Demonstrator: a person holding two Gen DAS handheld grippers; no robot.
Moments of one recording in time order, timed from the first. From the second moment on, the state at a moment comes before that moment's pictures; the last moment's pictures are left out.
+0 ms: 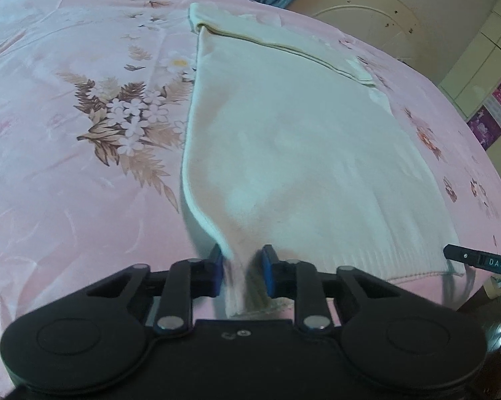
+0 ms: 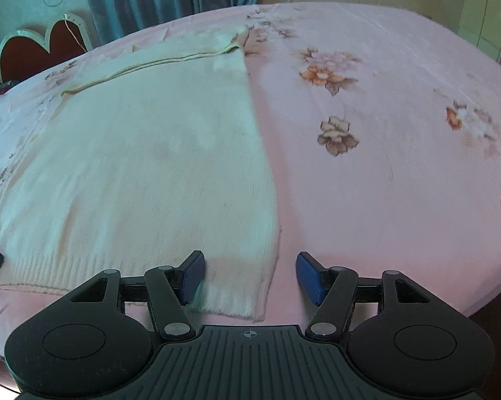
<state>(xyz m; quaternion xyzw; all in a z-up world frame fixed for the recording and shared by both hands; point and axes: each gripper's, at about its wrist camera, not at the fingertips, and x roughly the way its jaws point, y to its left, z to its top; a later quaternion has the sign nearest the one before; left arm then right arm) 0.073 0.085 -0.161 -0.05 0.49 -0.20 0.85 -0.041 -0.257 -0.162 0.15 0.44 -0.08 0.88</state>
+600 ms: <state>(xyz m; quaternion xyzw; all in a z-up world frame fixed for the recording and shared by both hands) 0.087 0.080 -0.120 -0.05 0.44 -0.24 0.87 -0.028 -0.252 -0.118 0.19 0.40 -0.04 0.90</state>
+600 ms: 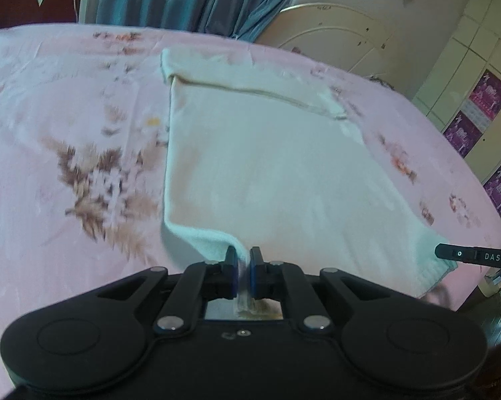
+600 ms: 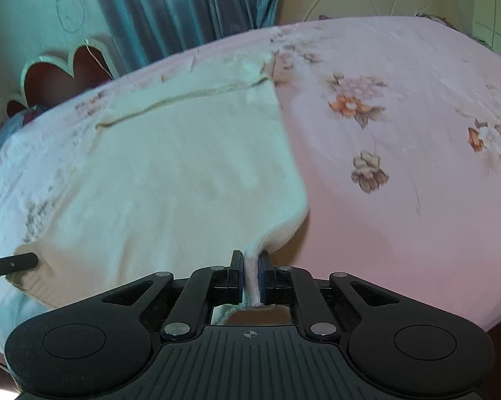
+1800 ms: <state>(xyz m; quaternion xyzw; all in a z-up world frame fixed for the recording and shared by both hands) 0.239 0.044 -0.110 -0.08 0.42 -0.20 0.88 0.140 -0.302 -0.137 0.14 0.44 0.09 0.88</state>
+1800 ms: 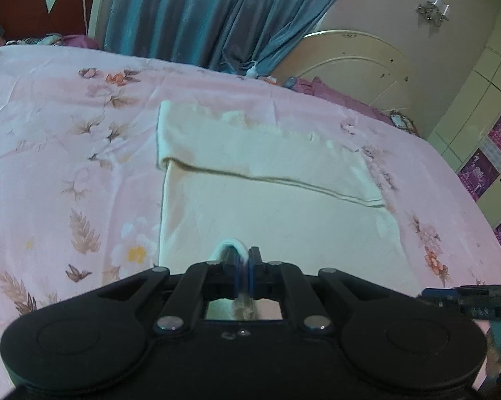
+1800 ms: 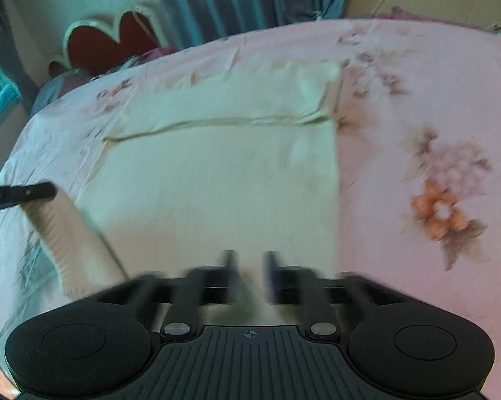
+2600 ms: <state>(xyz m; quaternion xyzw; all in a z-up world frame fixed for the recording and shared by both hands) 0.272 0.047 -0.096 -0.13 0.40 -0.19 0.89 0.174 -0.324 -0.100 0.18 0.35 0.09 0.91</state>
